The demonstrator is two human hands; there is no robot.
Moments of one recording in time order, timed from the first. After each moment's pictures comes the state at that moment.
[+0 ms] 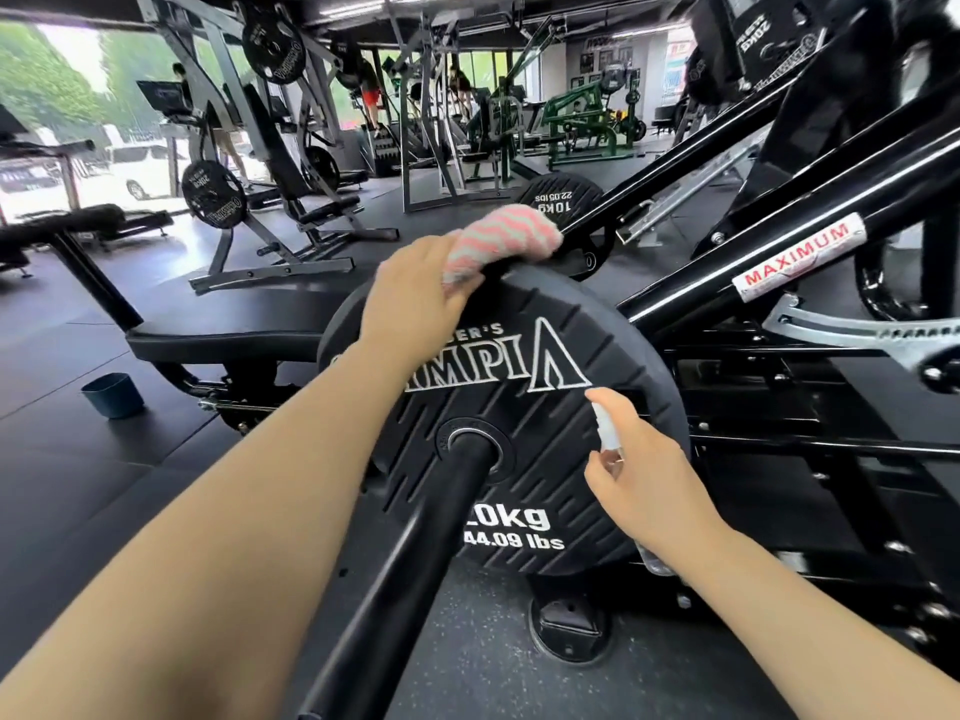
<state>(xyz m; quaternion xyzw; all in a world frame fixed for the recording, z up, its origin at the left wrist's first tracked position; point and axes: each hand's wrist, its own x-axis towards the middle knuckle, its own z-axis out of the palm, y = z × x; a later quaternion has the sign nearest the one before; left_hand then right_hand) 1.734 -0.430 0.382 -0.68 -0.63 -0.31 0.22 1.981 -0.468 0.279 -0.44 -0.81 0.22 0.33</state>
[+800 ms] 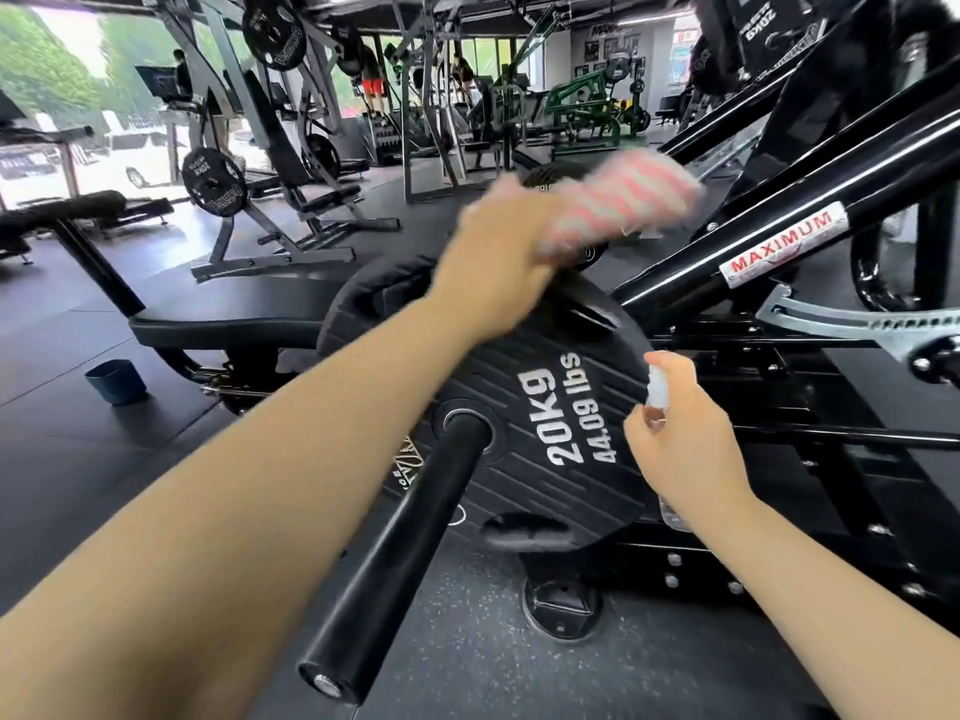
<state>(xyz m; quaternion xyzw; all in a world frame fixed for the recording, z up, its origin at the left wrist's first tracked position) 1.814 -0.438 0.411 -0.76 -0.54 -0.30 0.22 2.004 -0.465 0.286 -0.50 -0.73 0.17 0.43</state>
